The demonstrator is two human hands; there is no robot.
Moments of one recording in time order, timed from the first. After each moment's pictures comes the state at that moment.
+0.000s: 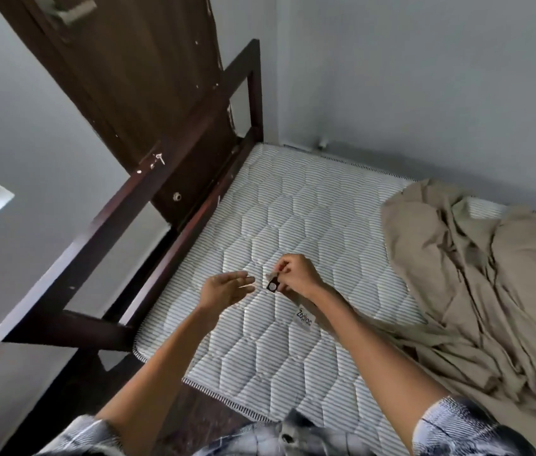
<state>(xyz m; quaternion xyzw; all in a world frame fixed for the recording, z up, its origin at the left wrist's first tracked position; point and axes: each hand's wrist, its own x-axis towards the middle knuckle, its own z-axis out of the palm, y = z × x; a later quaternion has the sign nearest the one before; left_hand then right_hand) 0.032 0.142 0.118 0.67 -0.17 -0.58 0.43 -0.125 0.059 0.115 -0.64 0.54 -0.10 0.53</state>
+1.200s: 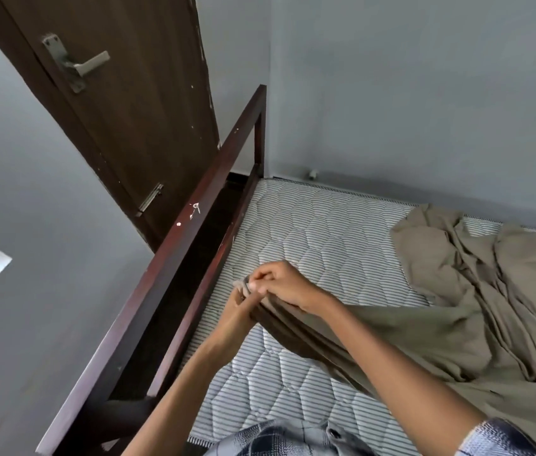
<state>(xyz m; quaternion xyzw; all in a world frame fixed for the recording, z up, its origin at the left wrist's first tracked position) 0.145 0.121 0.162 0.49 -0.30 -0.67 0.47 0.024 0.044 0.182 -0.65 0.44 -0.16 0.60</state>
